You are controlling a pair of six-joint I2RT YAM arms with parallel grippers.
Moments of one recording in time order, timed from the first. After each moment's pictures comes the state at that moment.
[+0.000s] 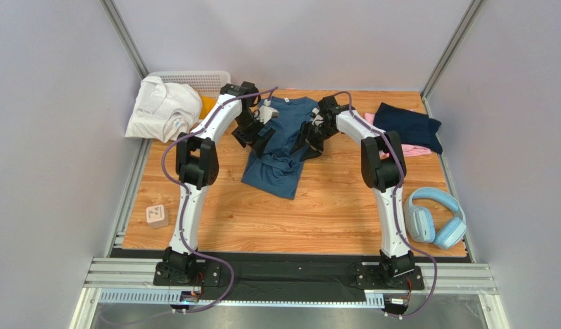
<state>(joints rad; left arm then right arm) -0.34 2.42 2.28 -1.35 0.32 0.42 0.31 2.37 1.92 -0.81 -0.70 0.60</state>
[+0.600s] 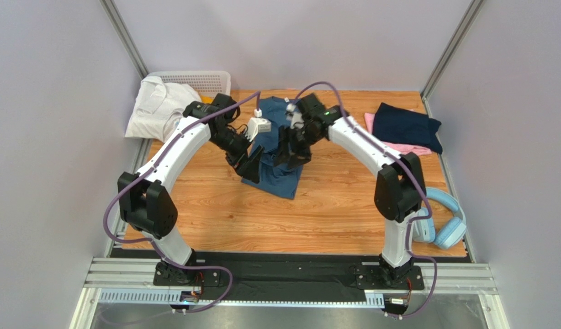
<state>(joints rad) -0.37 1.70 1.65 -1.29 0.69 0.51 0.50 1.95 1.76 -0.91 -0.56 0.50</state>
